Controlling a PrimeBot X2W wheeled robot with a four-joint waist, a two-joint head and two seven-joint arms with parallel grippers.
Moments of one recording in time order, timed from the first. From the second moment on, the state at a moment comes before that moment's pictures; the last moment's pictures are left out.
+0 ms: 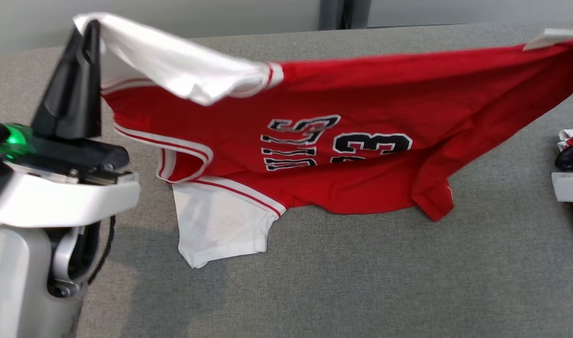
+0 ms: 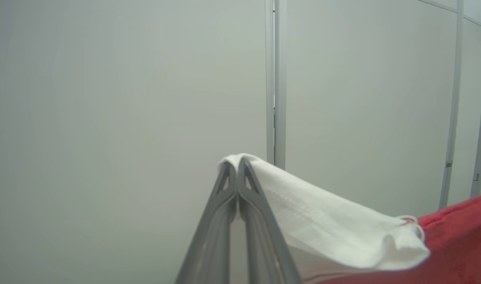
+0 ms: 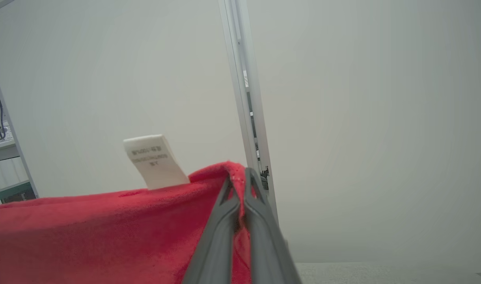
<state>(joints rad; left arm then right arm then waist) -0.39 0.29 -0.16 -0.30 -0.40 0.07 -0.04 -0.39 -0.38 0.08 -0.05 0.62 0.13 -0.20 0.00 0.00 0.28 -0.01</state>
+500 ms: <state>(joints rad) -0.71 0.34 -0.11 -0.43 -0.36 0.09 0.02 -0.53 -0.34 -0.03 -0.31 0.60 0.13 0.00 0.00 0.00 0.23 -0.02</state>
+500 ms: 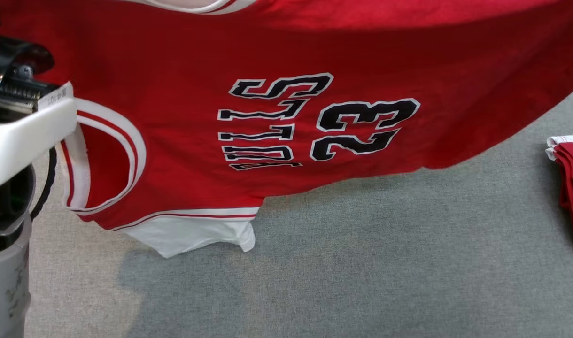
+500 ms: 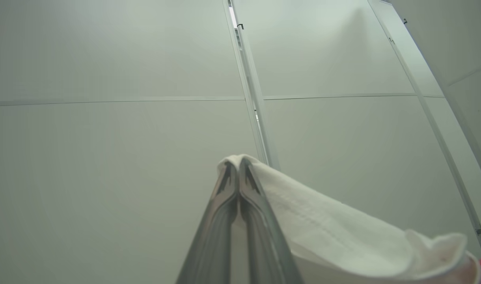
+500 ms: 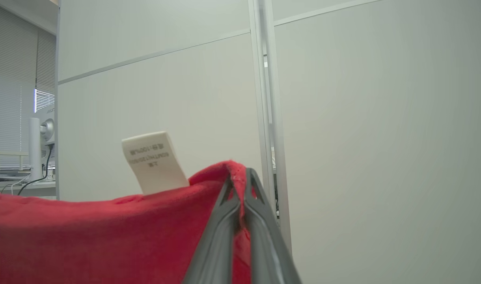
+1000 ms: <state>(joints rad) -1.10 0.28 -0.23 0.08 -0.39 -0.04 0.00 -0.85 -0.36 0.11 0.07 0.62 0.13 -0.02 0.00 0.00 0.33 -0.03</state>
